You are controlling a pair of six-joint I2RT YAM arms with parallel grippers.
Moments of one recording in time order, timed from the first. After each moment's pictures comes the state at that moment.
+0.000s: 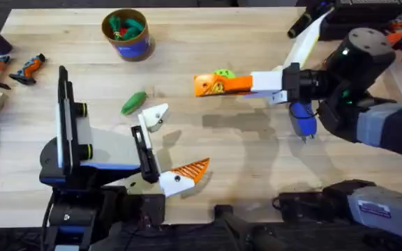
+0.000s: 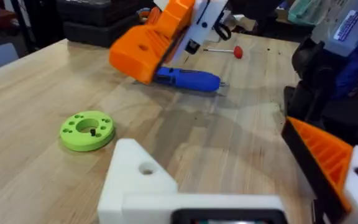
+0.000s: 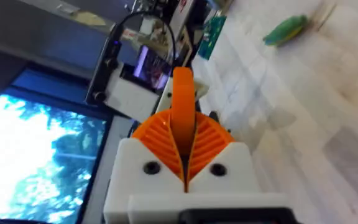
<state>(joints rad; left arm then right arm) -0.02 0.01 0.01 -0.13 1.21 0.05 0.20 1.32 0.44 0.76 -1.31 1.01</state>
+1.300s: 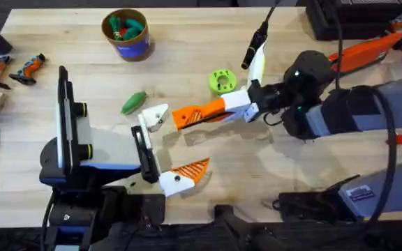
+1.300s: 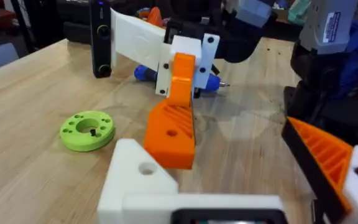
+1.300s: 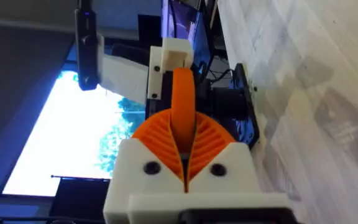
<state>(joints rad) -0.02 0.01 0.01 -0.13 1.21 0.05 0.38 1.71 0.44 1.26 -1.39 1.41</state>
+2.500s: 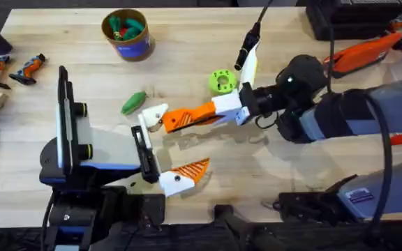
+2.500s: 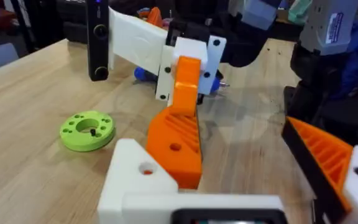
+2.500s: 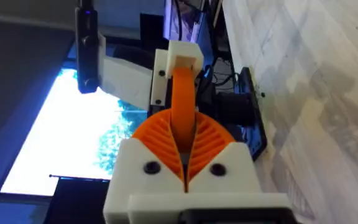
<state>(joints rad) -0.02 0.01 0.01 -0.13 1.21 0.05 0.47 1.71 0.44 1.31 -1.31 1.44</state>
